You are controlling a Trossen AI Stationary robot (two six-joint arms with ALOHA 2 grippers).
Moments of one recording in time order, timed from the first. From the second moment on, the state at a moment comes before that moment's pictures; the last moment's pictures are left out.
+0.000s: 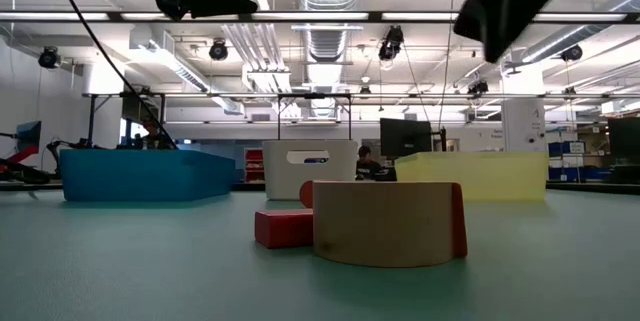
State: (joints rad) left arm -0.37 1.16 0.63 0.32 -0.75 -0.02; right arm 0.31 1.48 1.16 -0.84 -0.08 0.41
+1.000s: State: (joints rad) left arm -0.37 1.16 0.63 0.32 -0.75 -0.01; right arm 0.53 1.52 0.83 -0.80 -0.08 0.70
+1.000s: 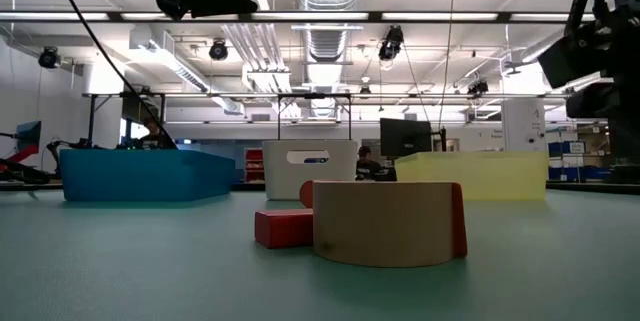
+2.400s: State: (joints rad) left arm -0.37 1.16 0.63 0.32 -0.75 0.01; right arm 0.55 1.60 0.83 -0.79 -0.02 0.73
